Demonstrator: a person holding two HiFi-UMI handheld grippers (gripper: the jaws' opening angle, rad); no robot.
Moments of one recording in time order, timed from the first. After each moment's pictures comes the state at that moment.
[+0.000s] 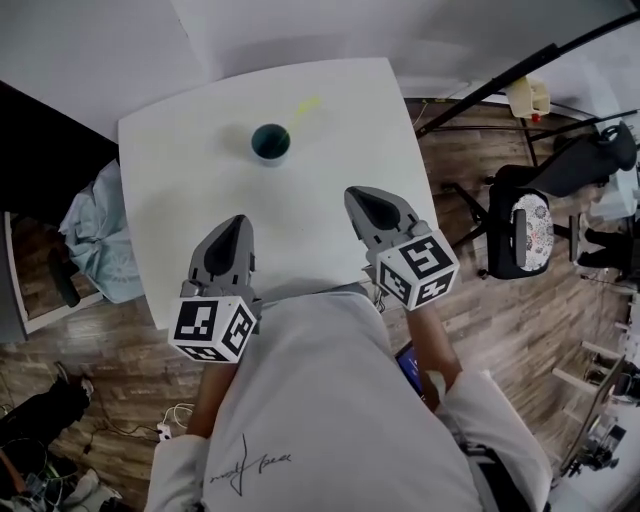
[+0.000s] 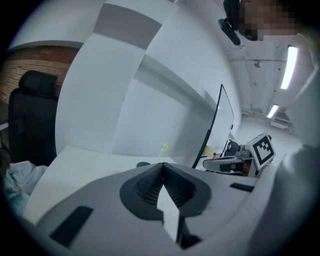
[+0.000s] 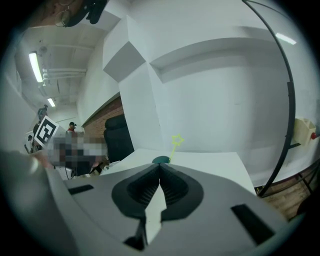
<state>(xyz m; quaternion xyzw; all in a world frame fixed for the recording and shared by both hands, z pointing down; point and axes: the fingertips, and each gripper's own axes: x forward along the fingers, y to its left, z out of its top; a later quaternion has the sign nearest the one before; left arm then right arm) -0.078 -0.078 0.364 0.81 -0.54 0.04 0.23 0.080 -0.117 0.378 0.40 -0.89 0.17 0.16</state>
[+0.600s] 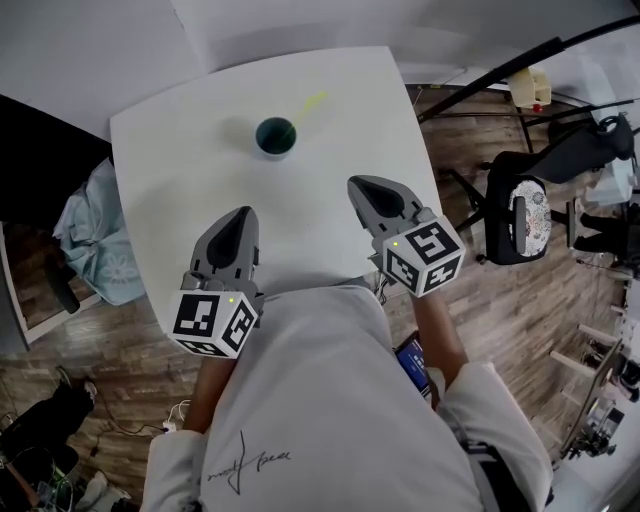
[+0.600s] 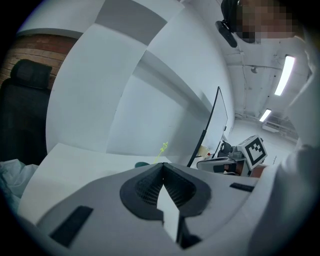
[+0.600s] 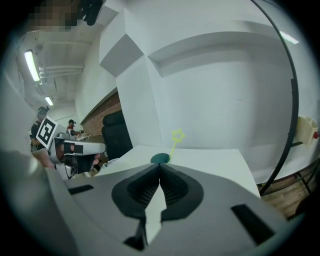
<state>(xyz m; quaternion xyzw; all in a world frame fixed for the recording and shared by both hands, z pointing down) -0.083 -0.092 0.370 0.83 -0.50 0.03 0.24 0.069 -0.130 0.391 0.40 -0.88 0.18 0.18</state>
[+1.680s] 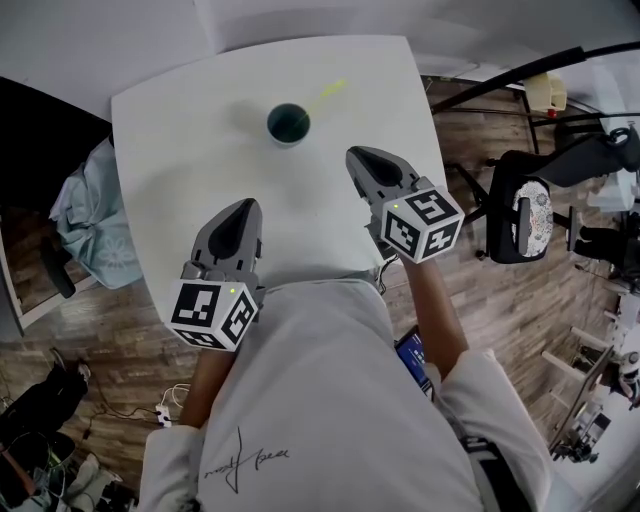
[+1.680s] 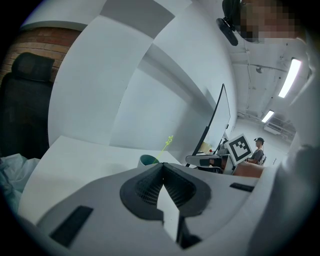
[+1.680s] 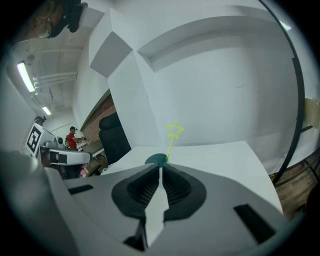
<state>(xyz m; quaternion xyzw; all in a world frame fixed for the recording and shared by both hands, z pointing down) -0.092 -0.093 0.390 0.83 -0.50 0.05 0.27 0.054 -0.170 0.421 0.40 -0.87 0.23 0.16</state>
